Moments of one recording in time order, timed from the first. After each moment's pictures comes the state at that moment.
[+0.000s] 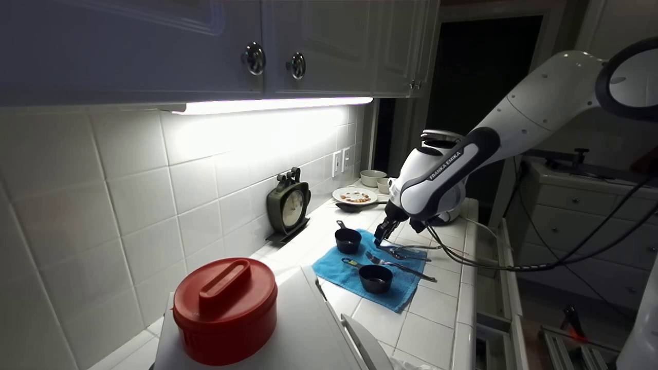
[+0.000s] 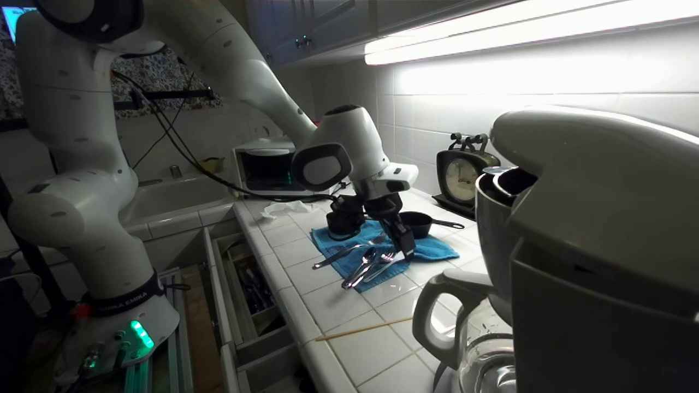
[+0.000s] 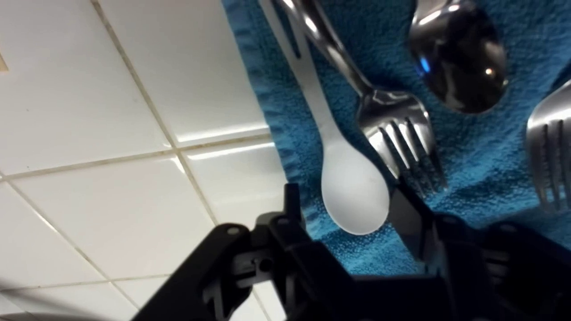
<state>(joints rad) -0.30 0.22 -0.15 -2.31 0.08 2.90 -0.24</state>
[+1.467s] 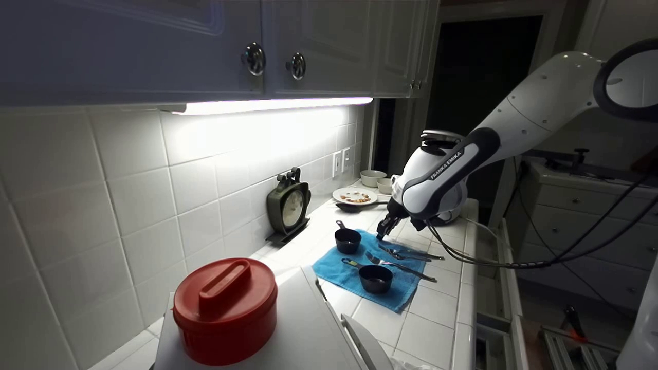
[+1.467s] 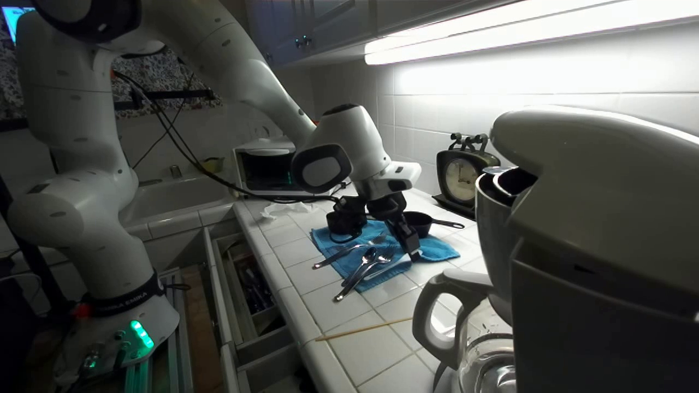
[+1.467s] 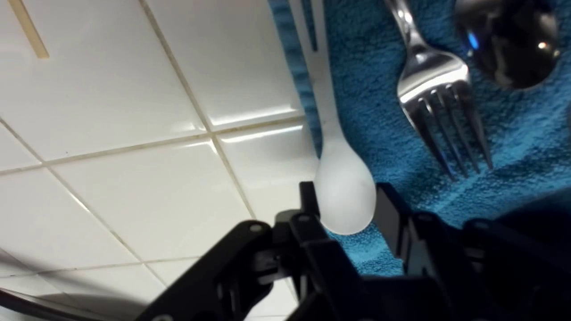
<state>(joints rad) -0.30 0.22 -0.17 -2.31 0.08 2.95 -0.24</state>
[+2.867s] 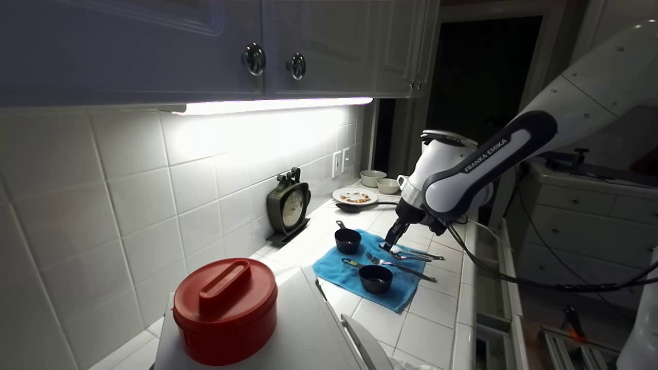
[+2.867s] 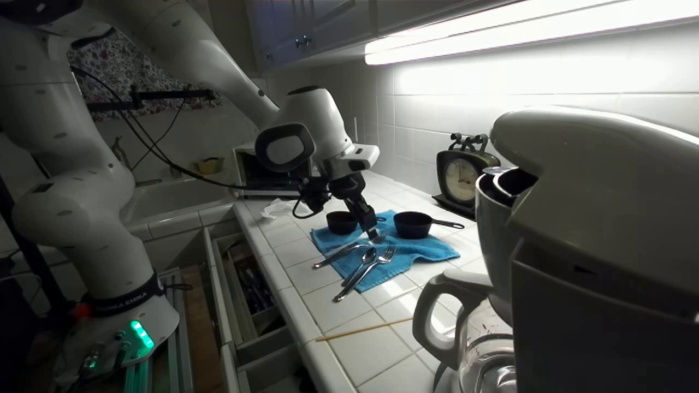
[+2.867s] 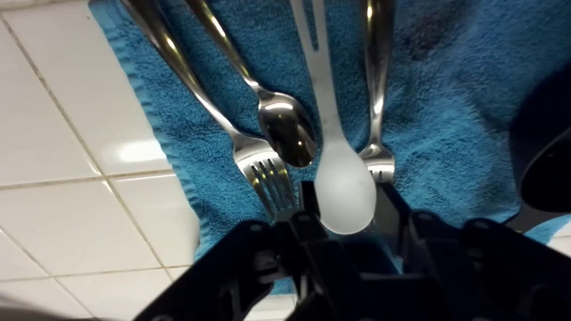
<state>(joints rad) -0.23 -0.04 -0.12 -2.53 0.08 2.85 -0.24</state>
